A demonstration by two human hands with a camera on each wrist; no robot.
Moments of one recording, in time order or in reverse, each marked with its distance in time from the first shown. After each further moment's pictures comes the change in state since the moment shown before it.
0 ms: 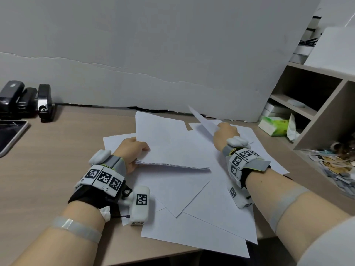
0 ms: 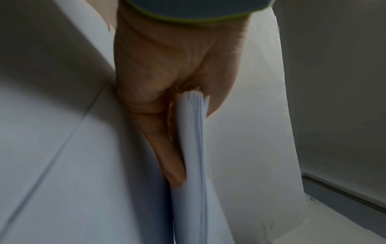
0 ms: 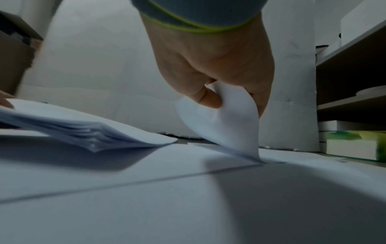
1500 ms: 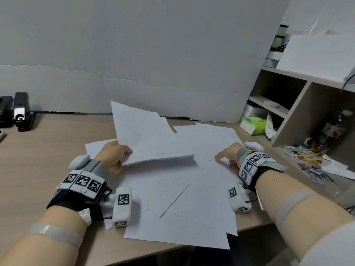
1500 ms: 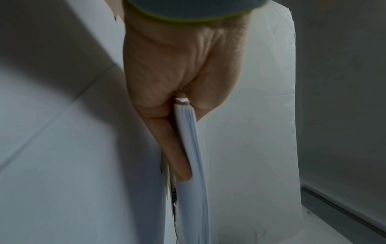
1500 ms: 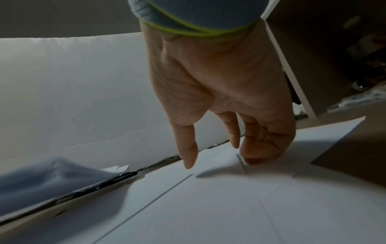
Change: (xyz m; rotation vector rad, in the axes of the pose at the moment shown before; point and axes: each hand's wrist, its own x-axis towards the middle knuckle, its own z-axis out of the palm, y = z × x) left_hand -0.005 0.003 0.002 -0.146 -0.046 0.001; right_hand -0.003 0.087 -0.034 -0.018 -0.419 0.382
